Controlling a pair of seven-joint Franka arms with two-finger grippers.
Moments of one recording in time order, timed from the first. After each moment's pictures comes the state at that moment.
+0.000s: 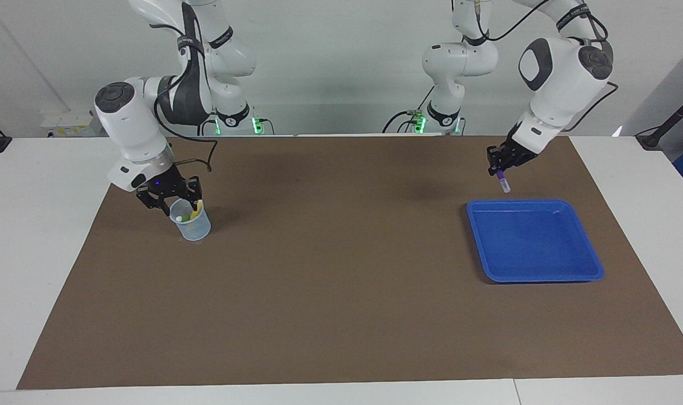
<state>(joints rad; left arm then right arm) -0.02 -0.10 0.00 -2.10 -0.11 1.93 0.00 -0.15 0.01 0.07 -2.15 0.00 2.22 -0.29</state>
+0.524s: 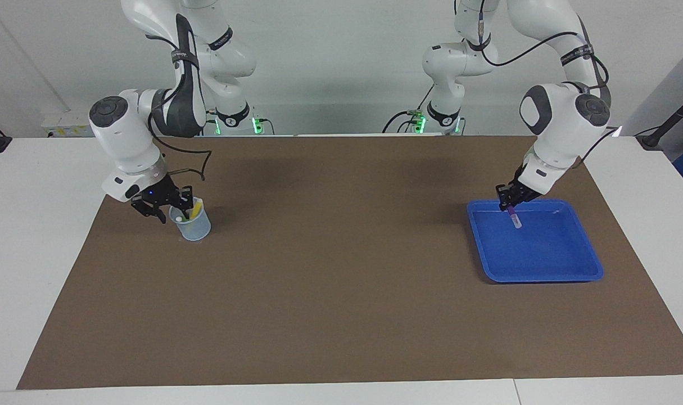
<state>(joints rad) 0.00 0.10 0.00 -2.04 -0.06 2.14 0.00 -0.16 0.04 0.07 -2.15 0.00 2.23 -0.29</state>
